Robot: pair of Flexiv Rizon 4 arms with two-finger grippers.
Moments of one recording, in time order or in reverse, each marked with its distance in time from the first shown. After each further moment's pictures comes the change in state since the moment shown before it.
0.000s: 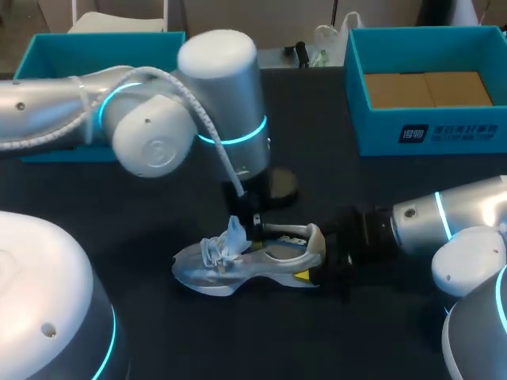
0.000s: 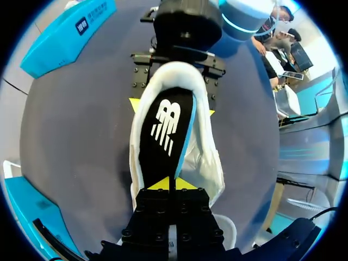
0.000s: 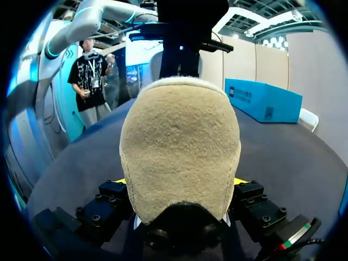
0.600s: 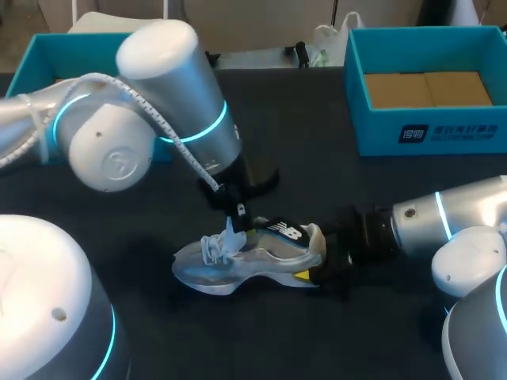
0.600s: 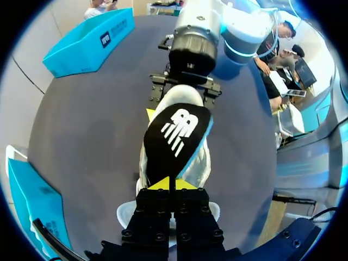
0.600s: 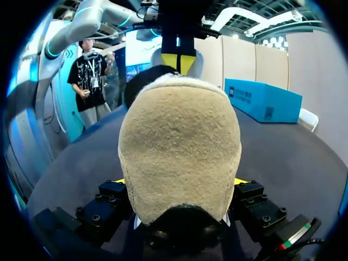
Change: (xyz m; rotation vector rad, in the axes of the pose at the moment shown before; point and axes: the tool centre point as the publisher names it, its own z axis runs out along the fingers) left arm 0.002 0.004 -0.033 0.163 -0.060 -0.091; right arm 0.000 0.000 0.000 0.001 -0.001 0.001
